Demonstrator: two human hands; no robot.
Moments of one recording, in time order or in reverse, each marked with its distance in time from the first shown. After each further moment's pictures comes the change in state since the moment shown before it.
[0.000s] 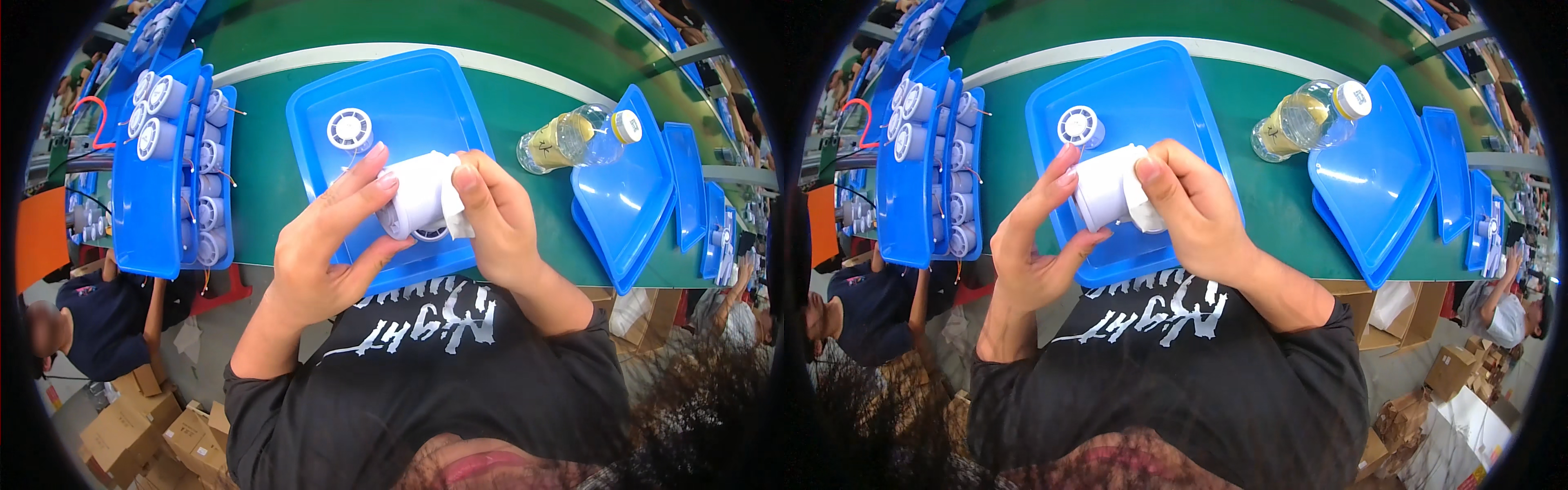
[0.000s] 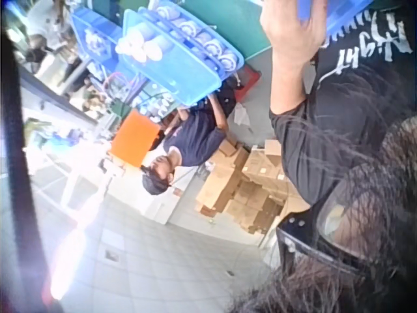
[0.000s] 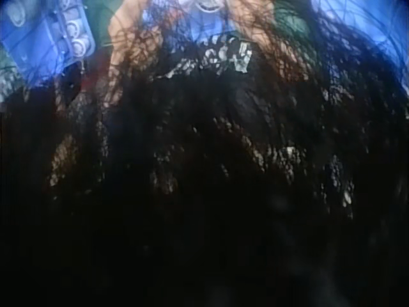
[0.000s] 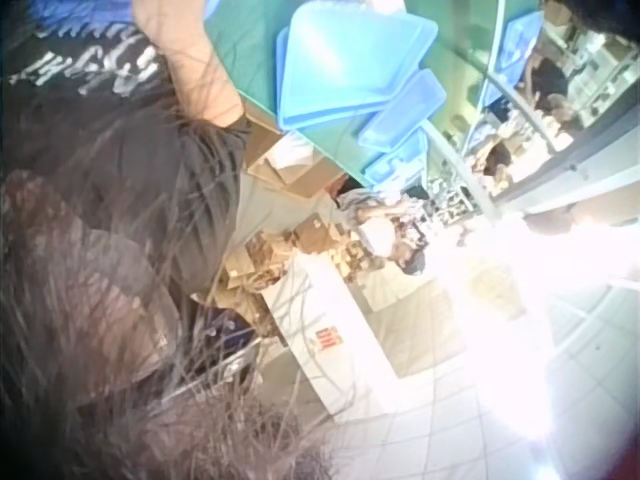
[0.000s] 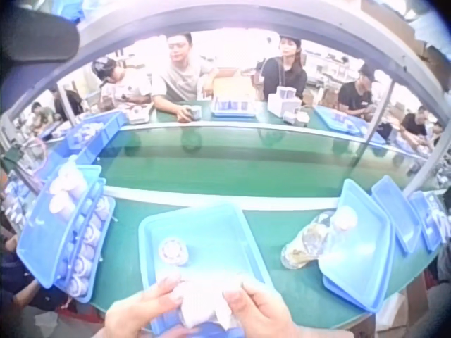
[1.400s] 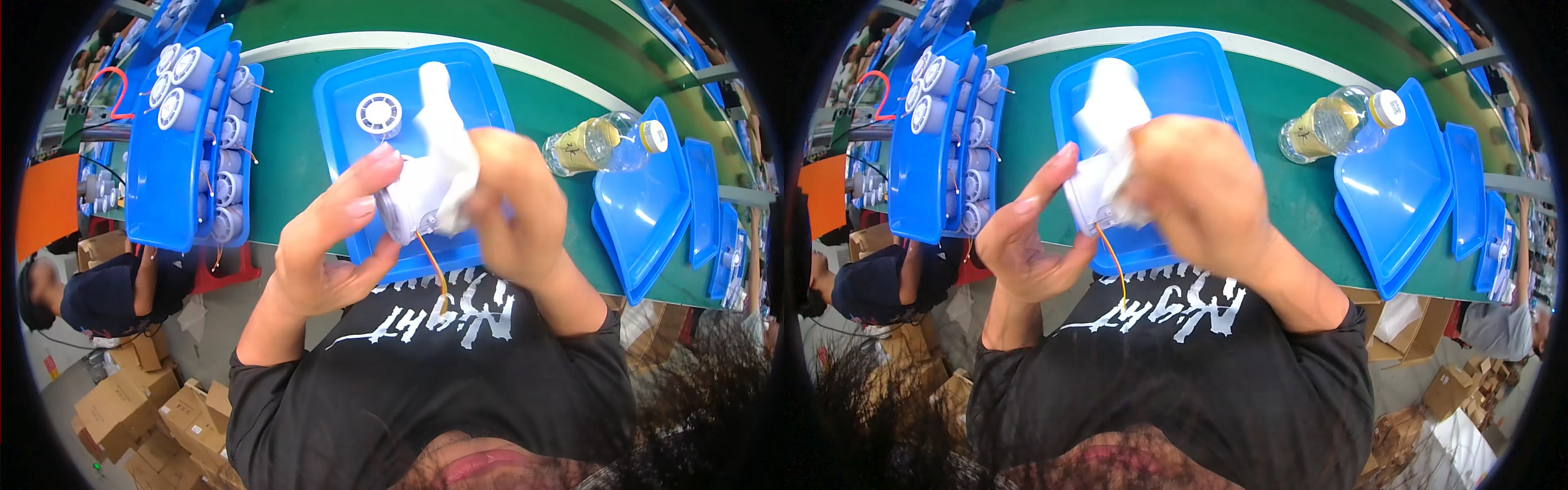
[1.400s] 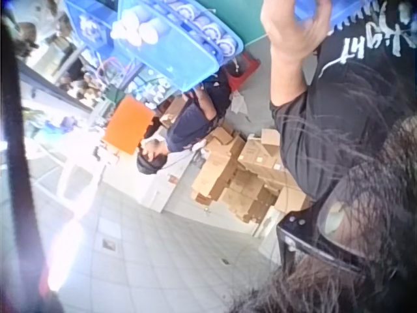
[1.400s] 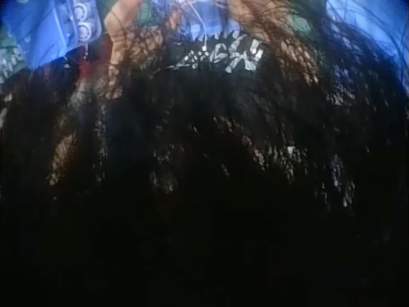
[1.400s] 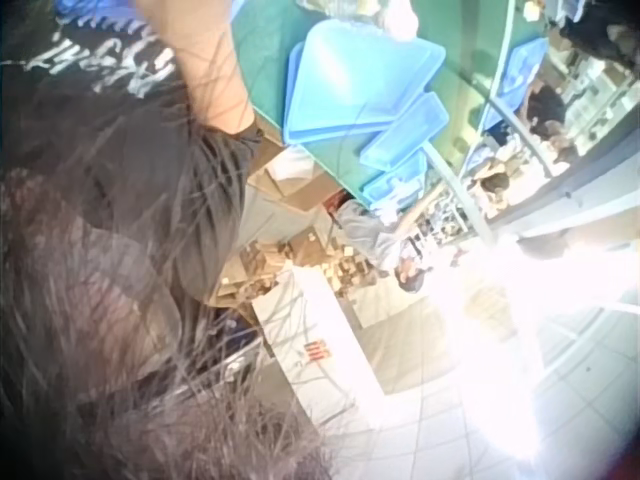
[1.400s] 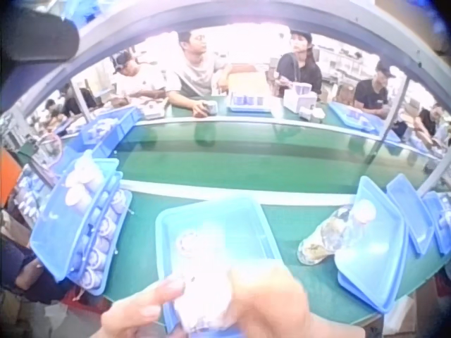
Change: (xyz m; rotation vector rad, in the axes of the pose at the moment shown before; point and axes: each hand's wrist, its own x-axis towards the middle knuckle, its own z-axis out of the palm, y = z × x) left_hand -0.014 -0.004 -0.001 -0.161 0.181 0.170; right_hand 0.025 -0.005 0.002 -0.617 0.055 -0.834
